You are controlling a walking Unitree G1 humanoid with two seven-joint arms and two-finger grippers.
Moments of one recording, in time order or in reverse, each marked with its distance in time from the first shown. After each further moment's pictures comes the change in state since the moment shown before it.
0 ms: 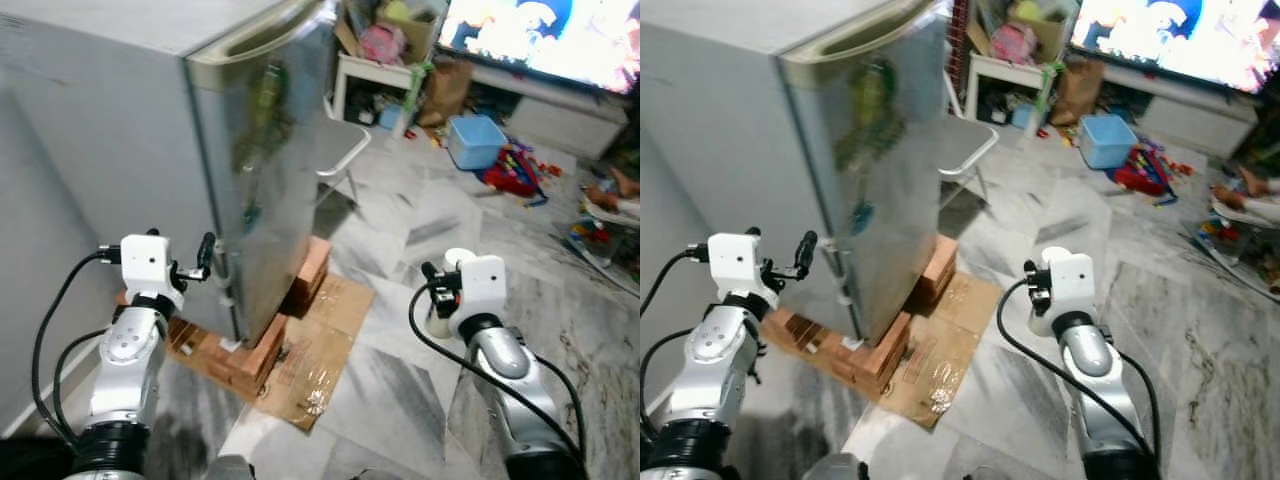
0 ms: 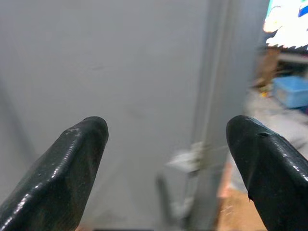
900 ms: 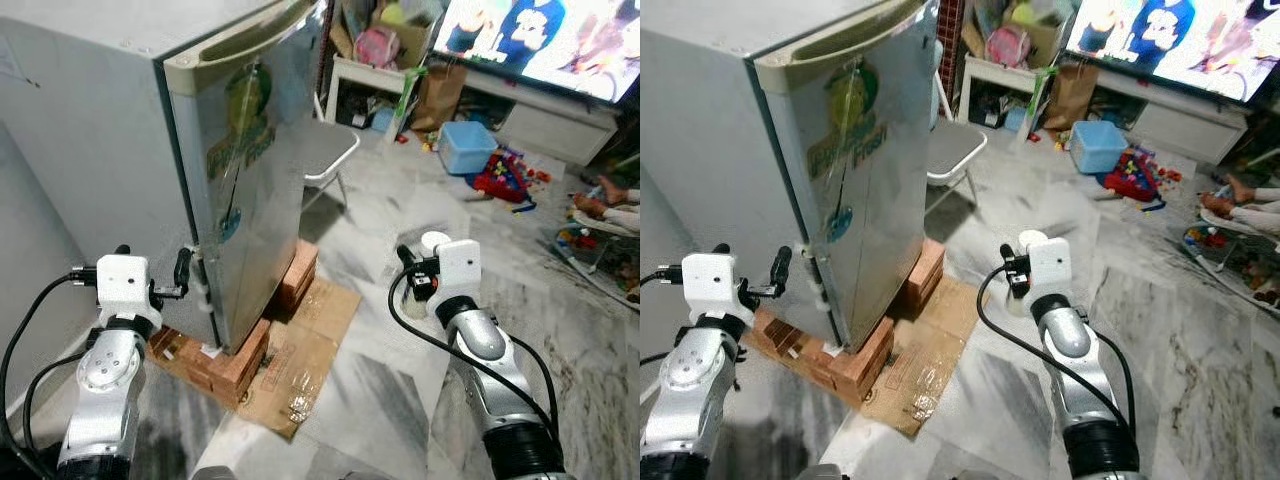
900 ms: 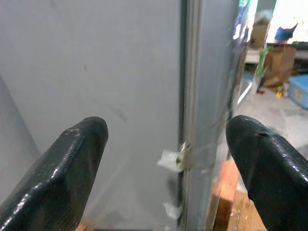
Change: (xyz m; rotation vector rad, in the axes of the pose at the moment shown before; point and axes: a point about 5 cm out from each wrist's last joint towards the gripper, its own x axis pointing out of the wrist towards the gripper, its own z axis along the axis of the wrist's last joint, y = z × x) left arm -0.015 0.006 0.005 0.053 -0.020 0.064; right arm 0.016 0.010 0.001 0.013 -0.052 0.061
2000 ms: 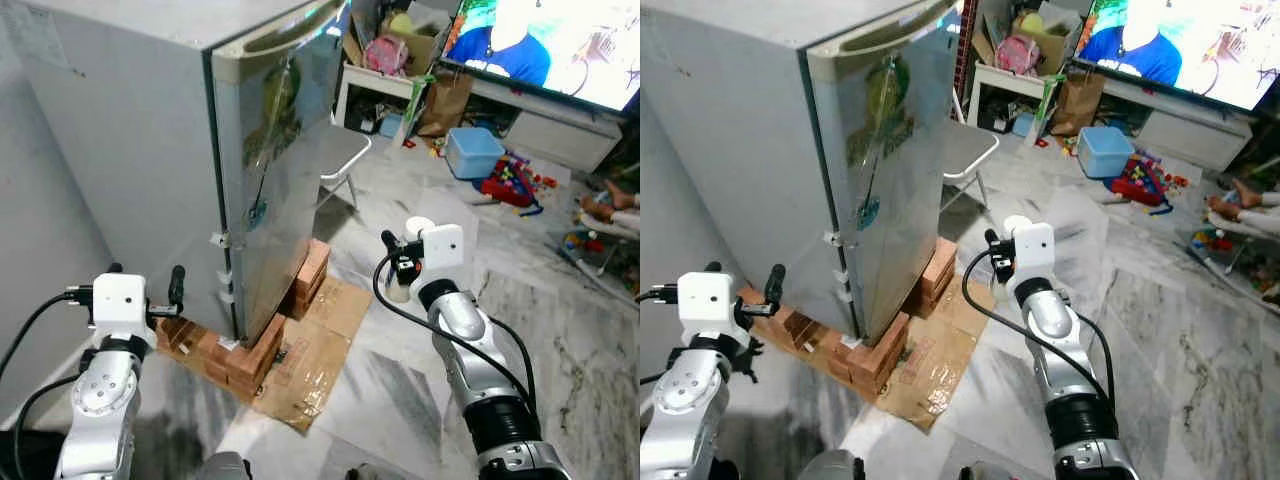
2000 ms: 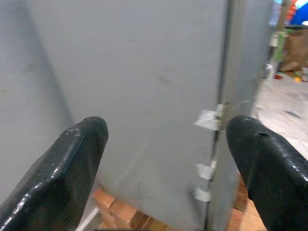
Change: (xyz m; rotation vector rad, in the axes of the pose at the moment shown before) left arm -0.027 -0.002 -0.015 0.041 0.074 0.011; right arm 0.024 0.016 0.010 0.040 -0.049 0.038
